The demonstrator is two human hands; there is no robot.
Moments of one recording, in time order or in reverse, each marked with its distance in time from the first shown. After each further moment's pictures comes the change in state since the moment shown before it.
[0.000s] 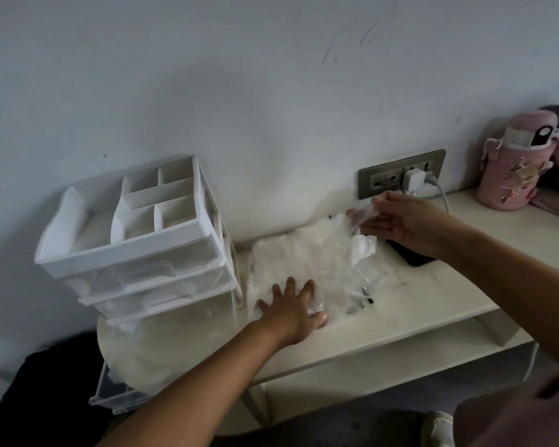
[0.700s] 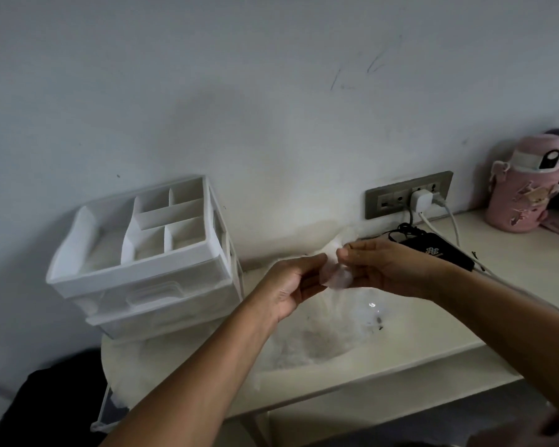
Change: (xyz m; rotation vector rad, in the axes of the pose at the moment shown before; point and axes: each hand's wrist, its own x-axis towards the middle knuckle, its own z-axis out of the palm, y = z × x) left_hand 0.009 0.013 -0.073 -1.660 -0.001 -0.018; right_hand -0.014 0.009 0.045 -0.161 -0.338 0.087
